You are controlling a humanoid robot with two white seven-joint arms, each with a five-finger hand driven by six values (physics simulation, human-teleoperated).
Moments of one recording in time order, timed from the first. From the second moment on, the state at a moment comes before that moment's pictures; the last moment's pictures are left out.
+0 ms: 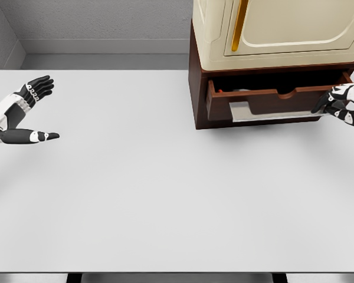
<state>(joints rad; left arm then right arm) -0.19 0.62 -0.06 -1.30 0.50 -0.43 -0.61 -0.18 -0.87 -0.03 -1.53 0.01 -0.58 0.59</state>
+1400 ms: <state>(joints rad) -0.19 0.62 -0.06 -1.29 0.50 -0.43 -0.61 -0.25 -0.88 0.09 -1.52 0.18 -0.61 0.61</state>
